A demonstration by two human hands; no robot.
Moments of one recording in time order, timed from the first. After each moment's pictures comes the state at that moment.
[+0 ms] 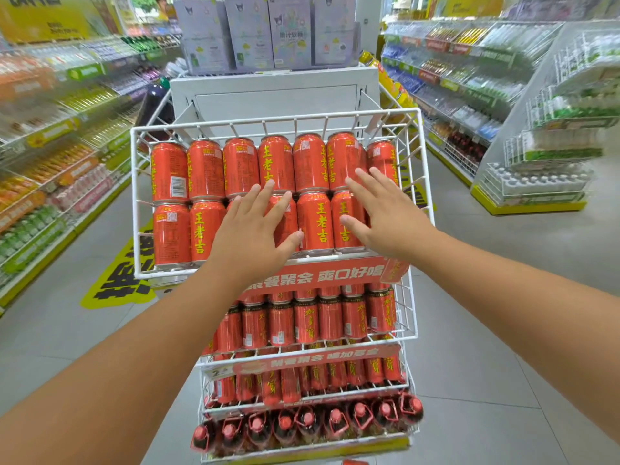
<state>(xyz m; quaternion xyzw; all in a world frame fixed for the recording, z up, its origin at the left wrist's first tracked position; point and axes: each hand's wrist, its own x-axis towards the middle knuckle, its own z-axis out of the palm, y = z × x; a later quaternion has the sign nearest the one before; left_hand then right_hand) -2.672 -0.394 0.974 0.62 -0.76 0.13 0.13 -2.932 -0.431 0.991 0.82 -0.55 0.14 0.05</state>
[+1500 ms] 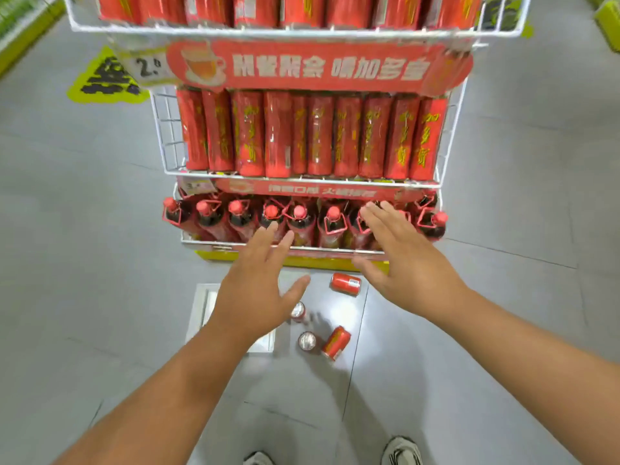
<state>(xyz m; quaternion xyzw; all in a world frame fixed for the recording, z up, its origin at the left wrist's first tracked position) -2.745 -0.104 0.422 0.70 -0.69 -0.11 0.13 -2.999 -0.184 0.459 0.86 -0.48 0.10 -0.14</state>
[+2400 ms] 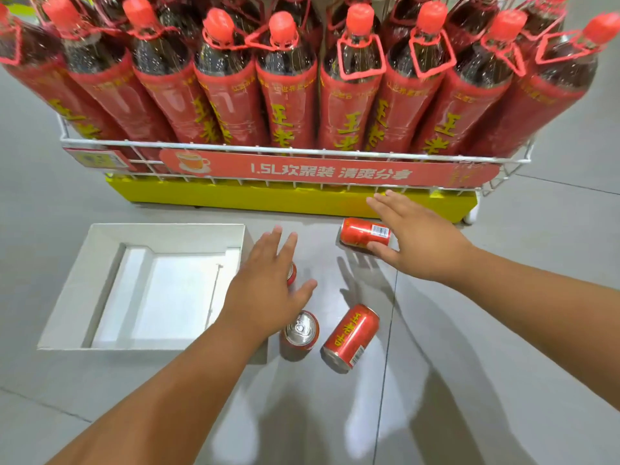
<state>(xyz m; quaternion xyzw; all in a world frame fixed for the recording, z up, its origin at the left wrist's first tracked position) -2.761 -0.097 -0.035 0.73 -0.66 -0.16 0.08 -3.014 -0.219 -0.003 0.88 -0.47 -0.03 -0.08</state>
